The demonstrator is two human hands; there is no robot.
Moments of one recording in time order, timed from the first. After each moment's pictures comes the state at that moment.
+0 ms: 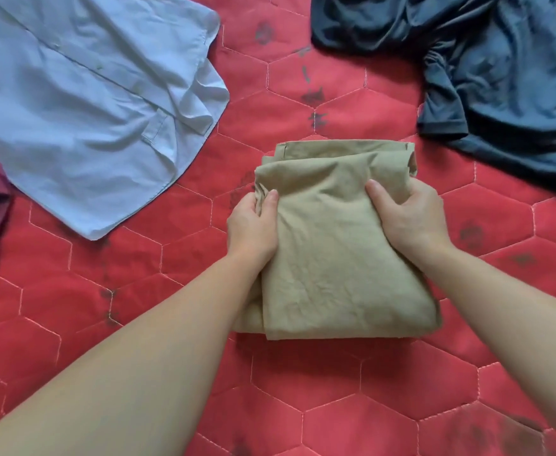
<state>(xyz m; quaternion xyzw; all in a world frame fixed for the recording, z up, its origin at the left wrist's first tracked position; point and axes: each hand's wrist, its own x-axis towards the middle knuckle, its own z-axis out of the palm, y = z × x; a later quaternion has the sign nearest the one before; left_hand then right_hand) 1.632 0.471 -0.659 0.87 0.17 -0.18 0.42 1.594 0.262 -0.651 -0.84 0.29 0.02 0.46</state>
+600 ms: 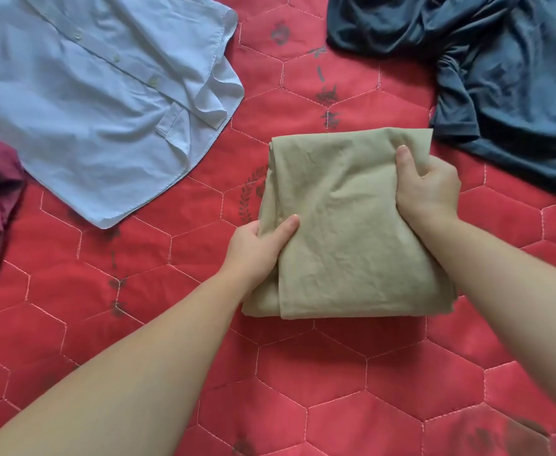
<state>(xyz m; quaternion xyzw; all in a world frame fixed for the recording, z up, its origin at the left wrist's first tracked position) 1.603 0.495 -0.645 0.77 0.21 -0.31 0.52 1.625 0.264 -0.644 -0.83 0.33 -0.06 0.45</state>
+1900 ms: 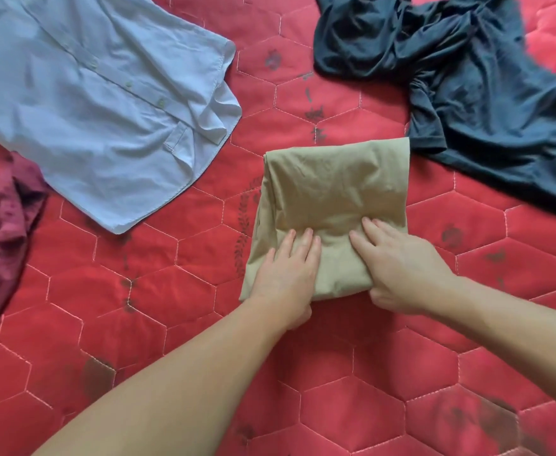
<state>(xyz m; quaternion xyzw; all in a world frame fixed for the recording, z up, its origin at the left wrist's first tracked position) 1.558 0.460 -0.611 0.90 -0.28 -0.33 -0.02 1.540 0.274 -0.593 -0.95 -0.13 0.27 -0.02</state>
